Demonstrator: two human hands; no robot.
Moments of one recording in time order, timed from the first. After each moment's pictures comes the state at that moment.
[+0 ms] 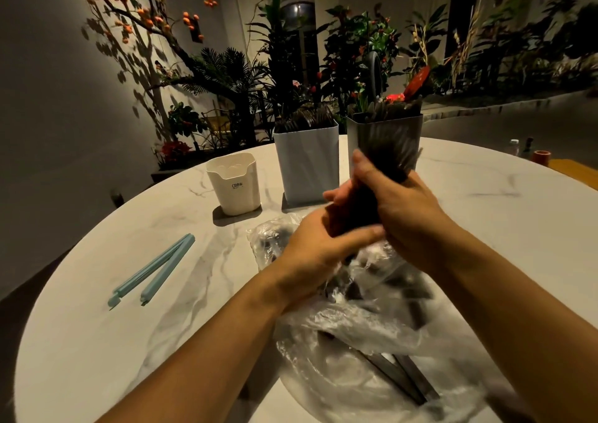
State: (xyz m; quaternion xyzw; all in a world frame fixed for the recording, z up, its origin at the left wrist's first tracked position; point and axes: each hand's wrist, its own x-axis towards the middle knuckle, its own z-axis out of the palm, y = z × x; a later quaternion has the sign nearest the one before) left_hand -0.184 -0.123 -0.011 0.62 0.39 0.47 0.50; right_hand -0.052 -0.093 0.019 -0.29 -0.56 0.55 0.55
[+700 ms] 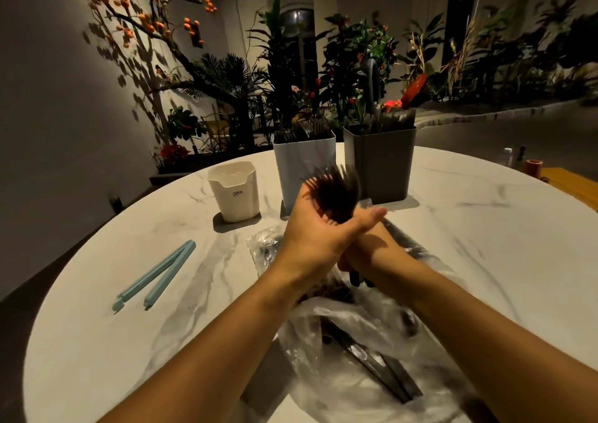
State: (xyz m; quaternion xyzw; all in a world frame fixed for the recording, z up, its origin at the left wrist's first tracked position) left_hand -0.172 -0.117 0.003 0.60 0.46 0.55 0.35; right_hand -0.076 -0.092 -0.015 -0.35 -0.62 0.54 0.44
